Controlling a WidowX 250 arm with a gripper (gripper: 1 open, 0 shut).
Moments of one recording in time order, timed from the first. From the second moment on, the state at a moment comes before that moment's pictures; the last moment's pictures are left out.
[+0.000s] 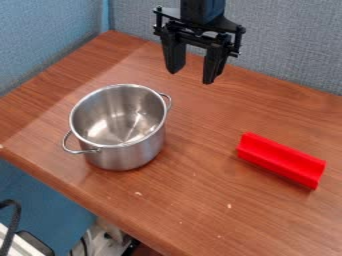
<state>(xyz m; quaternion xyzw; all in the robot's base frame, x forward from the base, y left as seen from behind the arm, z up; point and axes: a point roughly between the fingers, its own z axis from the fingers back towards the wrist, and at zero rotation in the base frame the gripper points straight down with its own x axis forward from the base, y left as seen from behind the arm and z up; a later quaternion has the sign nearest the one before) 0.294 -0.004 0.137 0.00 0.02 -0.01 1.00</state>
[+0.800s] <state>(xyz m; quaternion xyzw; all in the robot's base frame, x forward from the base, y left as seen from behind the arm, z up) 0.292 -0.083 0.076 0.01 0.06 -0.09 0.99</state>
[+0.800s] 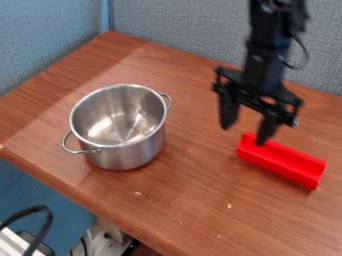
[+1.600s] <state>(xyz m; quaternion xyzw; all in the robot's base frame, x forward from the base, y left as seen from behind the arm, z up) 0.307 -0.104 0.065 0.02 0.02 0.04 1.00</state>
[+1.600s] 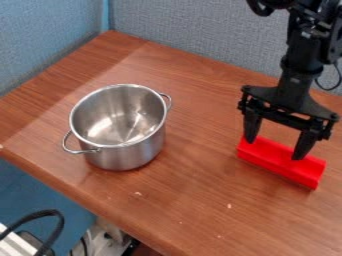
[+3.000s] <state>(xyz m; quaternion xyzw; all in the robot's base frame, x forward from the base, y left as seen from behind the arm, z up) 0.304 -0.120 0.032 0.04 -0.04 0.46 0.88</state>
